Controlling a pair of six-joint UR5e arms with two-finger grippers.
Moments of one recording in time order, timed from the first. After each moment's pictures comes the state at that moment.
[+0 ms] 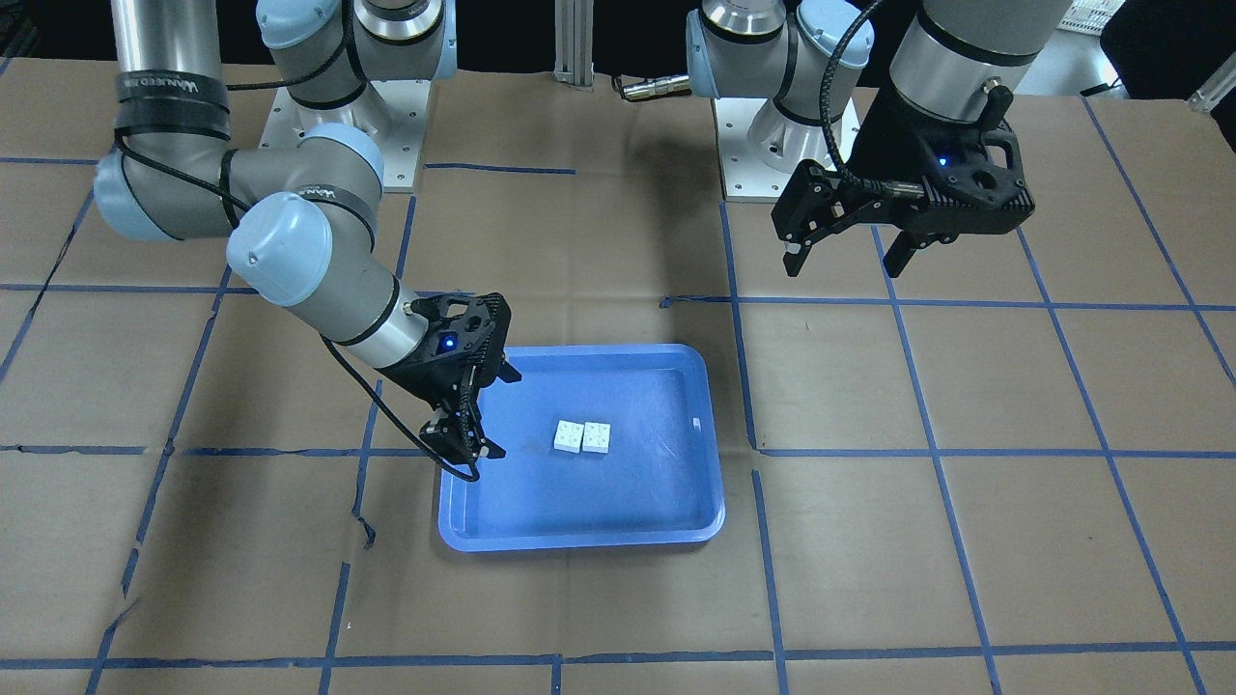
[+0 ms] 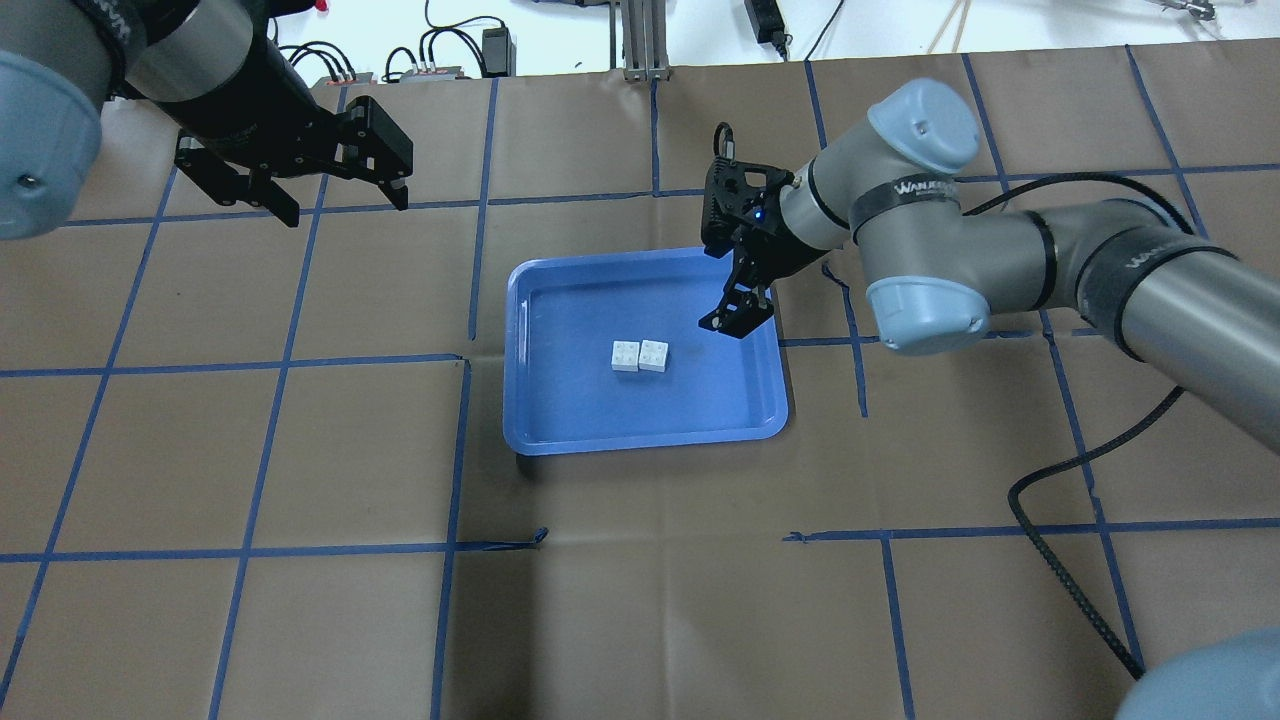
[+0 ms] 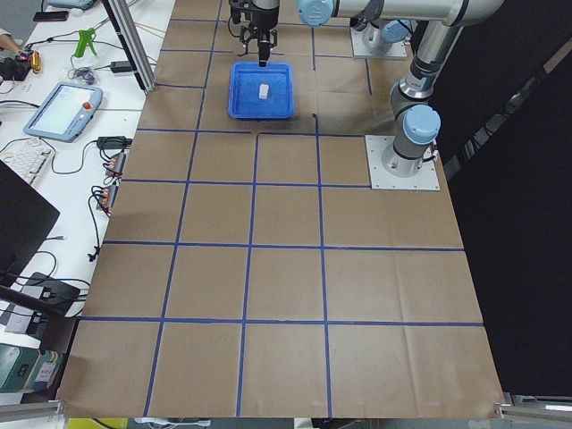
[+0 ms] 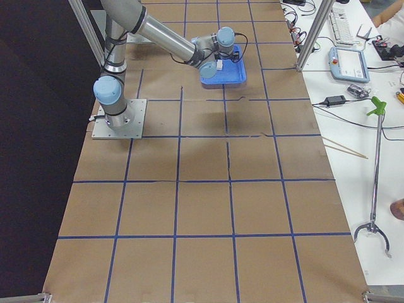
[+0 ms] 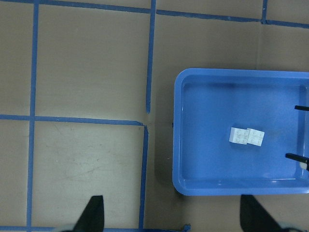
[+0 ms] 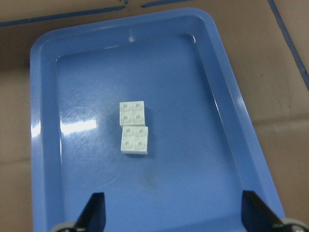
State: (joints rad) left arm -1.55 -1.57 -1.56 -1.48 1.50 -0.05; right arm 1.63 -1.28 1.82 -2.21 -1.09 -1.32
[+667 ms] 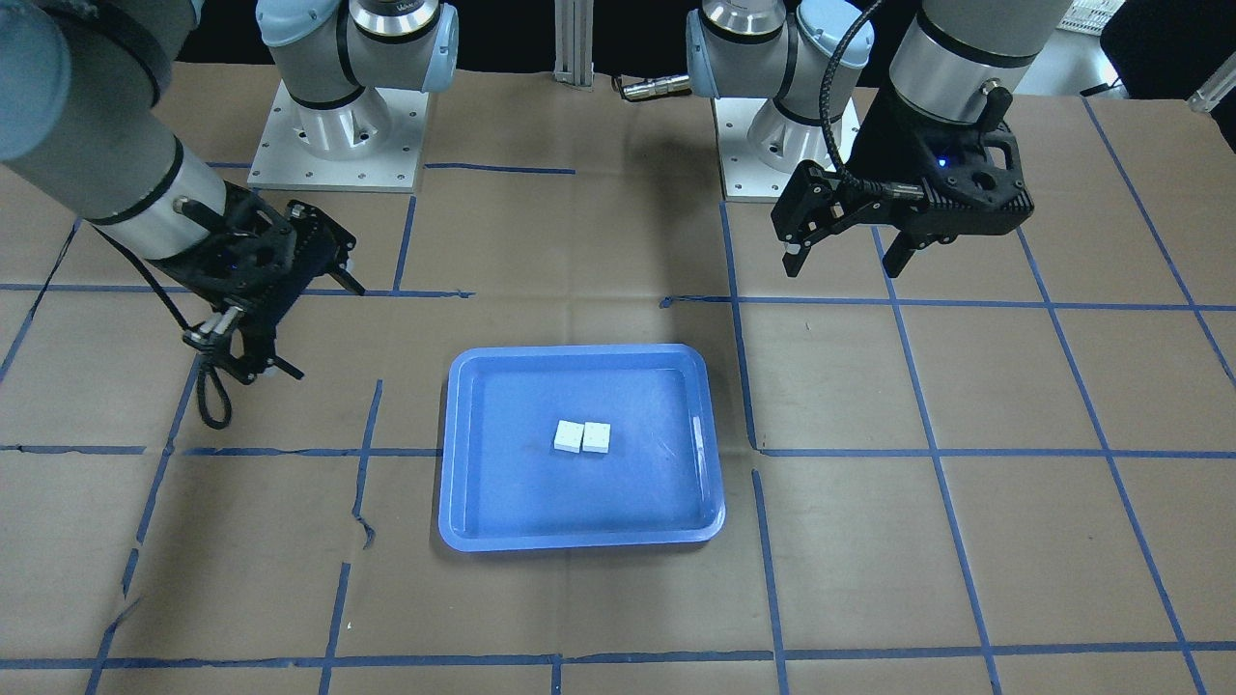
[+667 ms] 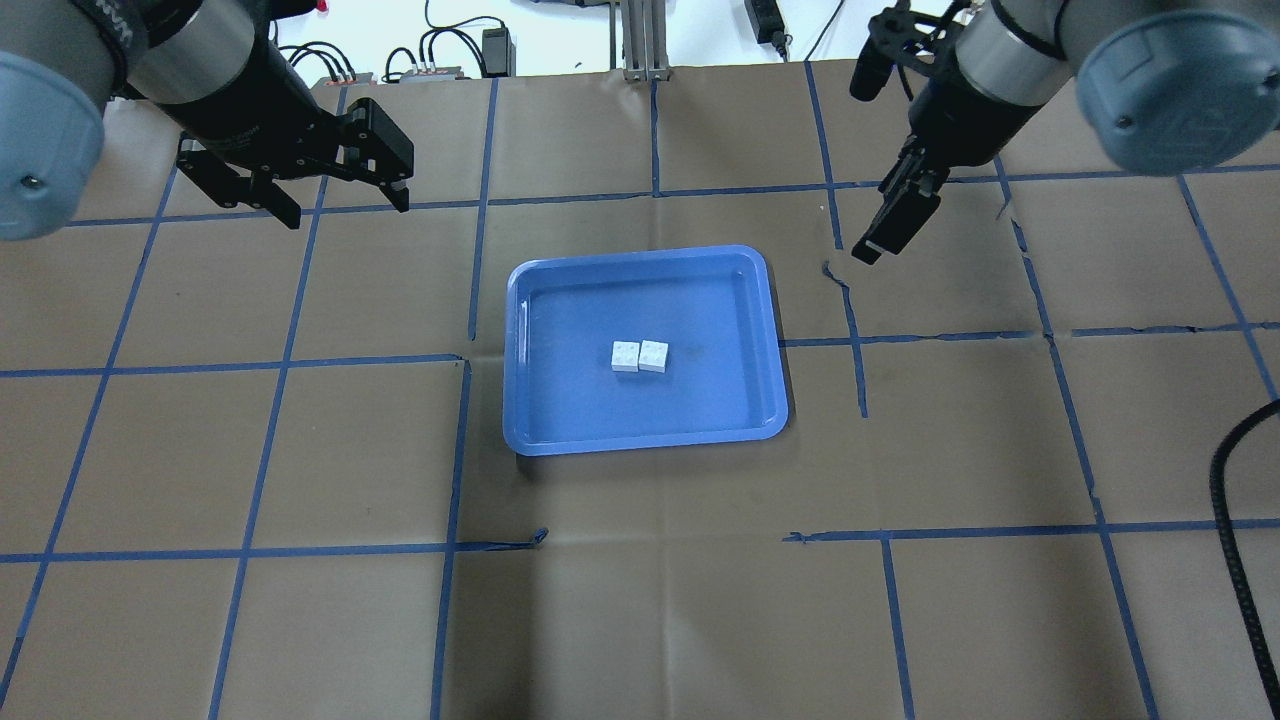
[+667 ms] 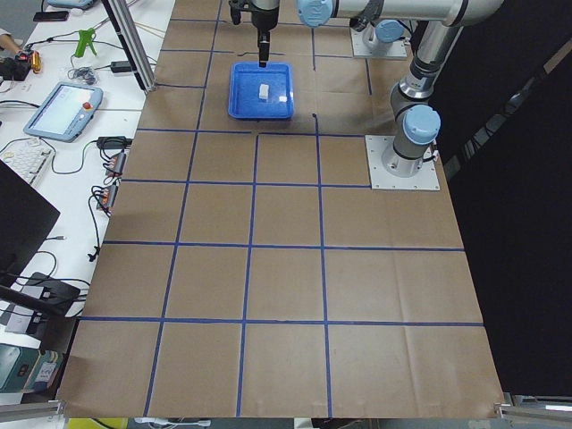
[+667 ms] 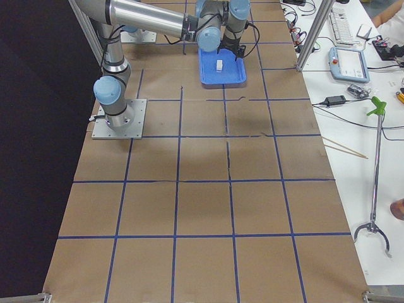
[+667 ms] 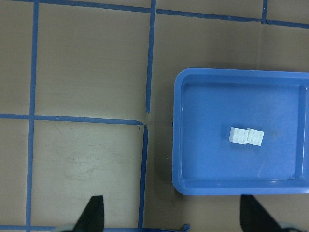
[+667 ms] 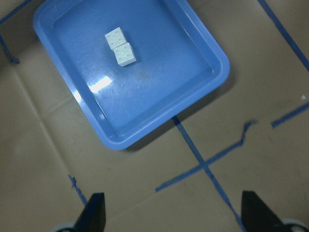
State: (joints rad) left arm -1.54 -1.57 -1.56 -1.48 1.50 -0.05; right arm 1.48 -1.45 1.56 -1.61 -1.33 -1.06
